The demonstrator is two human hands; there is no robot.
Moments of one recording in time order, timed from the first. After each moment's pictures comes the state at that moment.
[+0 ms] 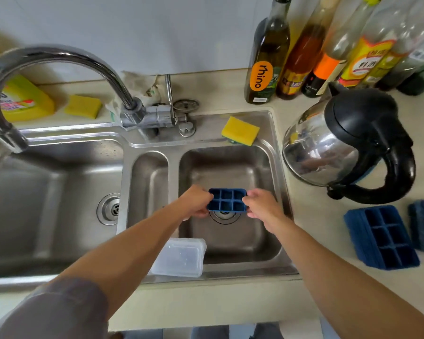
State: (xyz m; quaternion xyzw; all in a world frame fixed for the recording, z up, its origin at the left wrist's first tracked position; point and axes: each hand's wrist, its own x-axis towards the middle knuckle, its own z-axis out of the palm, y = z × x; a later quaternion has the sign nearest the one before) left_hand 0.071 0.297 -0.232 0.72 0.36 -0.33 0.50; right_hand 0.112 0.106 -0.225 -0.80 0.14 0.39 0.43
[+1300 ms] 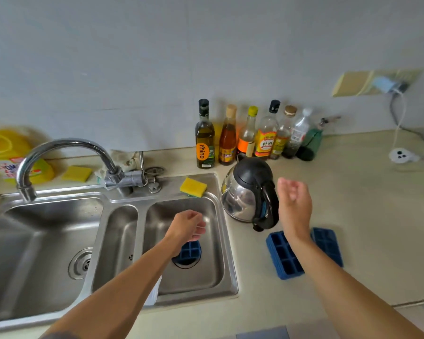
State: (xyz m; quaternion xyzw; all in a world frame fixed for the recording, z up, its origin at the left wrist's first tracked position) left_hand 0.062 0.184 -0.094 0.70 0.30 -0.12 0.63; right_hand 0.129 -0.060 -0.034 -0.79 0.09 -0.09 0.61
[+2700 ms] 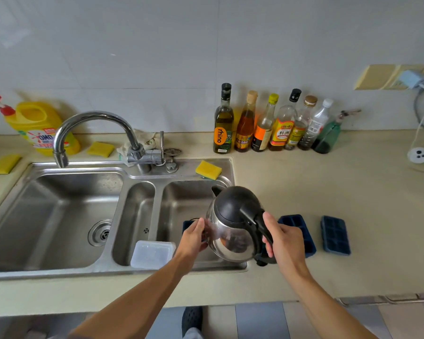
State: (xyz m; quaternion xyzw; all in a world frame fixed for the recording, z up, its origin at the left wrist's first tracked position) left_hand -0.034 0.158 -0.137 0.59 0.33 -0.07 0.73; right_hand 0.012 -0.054 -0.062 -0.76 0.06 0.12 0.63
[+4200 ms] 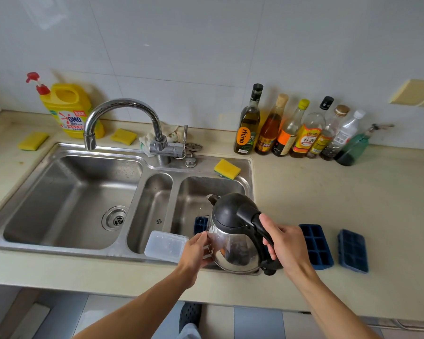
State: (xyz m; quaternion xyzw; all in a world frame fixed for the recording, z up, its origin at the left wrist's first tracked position) left_hand -0.079 0.170 -0.155 0.53 0.37 -0.06 0.76; right_hand 0.012 -0.017 -0.045 -0.81 0.01 0.19 0.56
